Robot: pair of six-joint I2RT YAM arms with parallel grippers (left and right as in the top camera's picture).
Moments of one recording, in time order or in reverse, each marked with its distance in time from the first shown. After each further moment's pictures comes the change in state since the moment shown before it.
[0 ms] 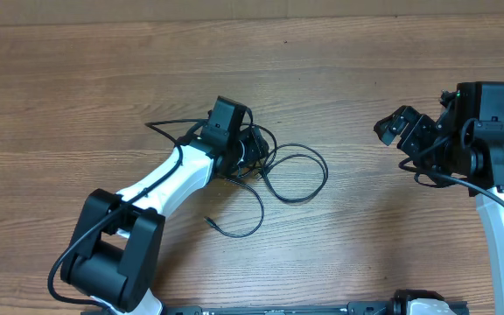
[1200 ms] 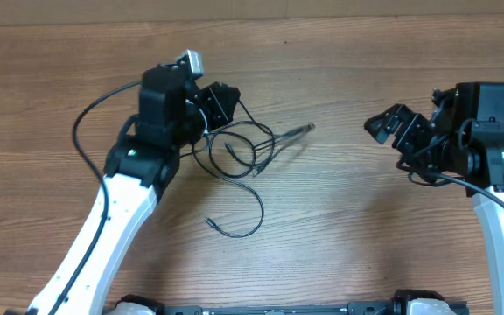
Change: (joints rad) left arm 0.152 -0.436 0.048 0.070 0.111 0.072; right arm 0.000 0.001 -0.041 0.060 -0.160 0.001
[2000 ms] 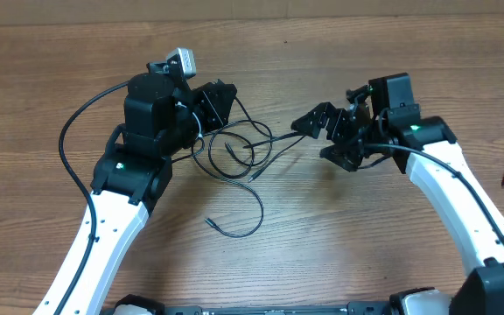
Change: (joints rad) left arm 0.000 -0.073 0.000 -0.010 0.000 0.000; right arm 0.250 0.263 -0.114 0.392 -0.251 0.205
